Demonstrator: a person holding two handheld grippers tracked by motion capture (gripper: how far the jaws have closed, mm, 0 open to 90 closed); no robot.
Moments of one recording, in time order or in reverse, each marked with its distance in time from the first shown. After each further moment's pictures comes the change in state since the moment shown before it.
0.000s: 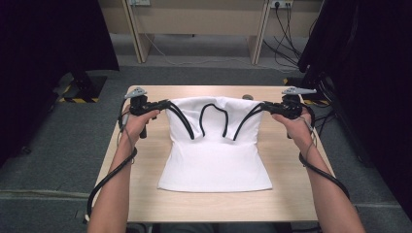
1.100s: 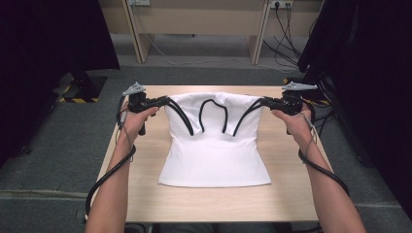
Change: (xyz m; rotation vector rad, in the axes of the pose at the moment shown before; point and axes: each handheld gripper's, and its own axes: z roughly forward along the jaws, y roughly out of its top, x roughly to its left) left arm -0.004 0.012 -0.005 -0.018 0.008 0.032; right arm 0.004 0.015 -0.003 -0.029 -0.007 -0.015
